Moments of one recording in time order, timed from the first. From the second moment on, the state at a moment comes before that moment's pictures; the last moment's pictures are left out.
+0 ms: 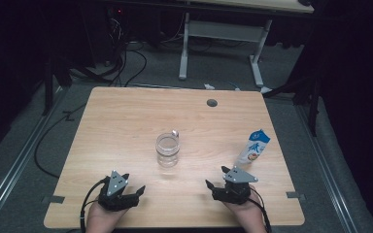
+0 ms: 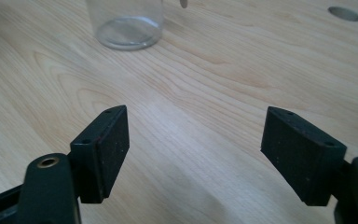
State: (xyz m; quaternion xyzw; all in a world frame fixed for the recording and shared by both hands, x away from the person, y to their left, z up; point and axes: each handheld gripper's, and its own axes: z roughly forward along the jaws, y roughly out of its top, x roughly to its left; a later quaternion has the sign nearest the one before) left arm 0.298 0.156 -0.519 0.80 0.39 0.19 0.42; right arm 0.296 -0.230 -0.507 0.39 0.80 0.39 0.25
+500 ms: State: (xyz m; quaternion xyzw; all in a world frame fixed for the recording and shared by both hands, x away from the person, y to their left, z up) left arm 0.301 0.160 -0.515 0.78 0.40 0.19 0.44; right arm 0.296 -0.239 -0.510 0.41 0.79 0.42 0.21
